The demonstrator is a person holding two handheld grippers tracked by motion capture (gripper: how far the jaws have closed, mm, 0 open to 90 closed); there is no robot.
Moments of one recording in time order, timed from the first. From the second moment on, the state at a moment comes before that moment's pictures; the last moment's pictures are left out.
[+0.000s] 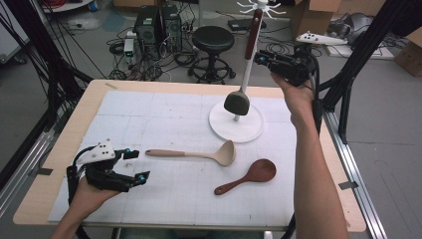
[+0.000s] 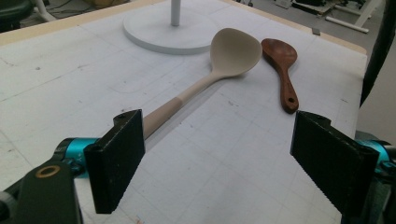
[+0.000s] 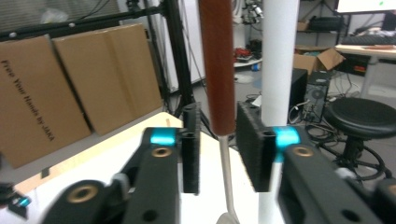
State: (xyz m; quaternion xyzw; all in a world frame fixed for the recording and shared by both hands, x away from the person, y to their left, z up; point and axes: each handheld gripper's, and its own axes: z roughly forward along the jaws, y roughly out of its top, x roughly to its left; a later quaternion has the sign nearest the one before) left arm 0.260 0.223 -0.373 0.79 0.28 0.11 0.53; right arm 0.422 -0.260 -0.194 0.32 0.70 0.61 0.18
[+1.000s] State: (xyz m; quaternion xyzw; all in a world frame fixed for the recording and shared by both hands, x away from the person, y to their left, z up) left arm 0.262 0.223 -0.374 0.79 0.28 0.11 0.53; right arm 0.422 -0.293 -0.137 0.29 0.70 0.62 0.18
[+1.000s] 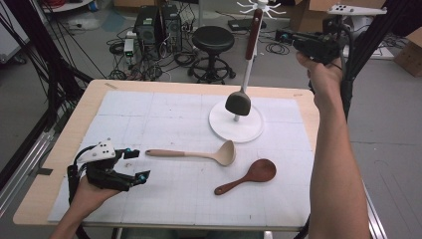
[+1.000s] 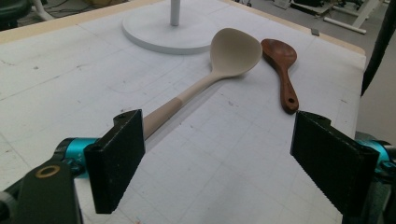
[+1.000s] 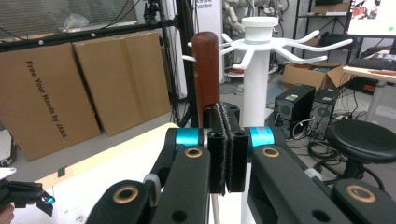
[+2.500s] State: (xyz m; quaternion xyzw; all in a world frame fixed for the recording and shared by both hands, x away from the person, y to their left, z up) left arm 0.263 0.222 -0.375 0.79 0.28 0.10 0.53; right arm 0.437 -0.246 -0.119 0.28 0.71 0.62 0.20
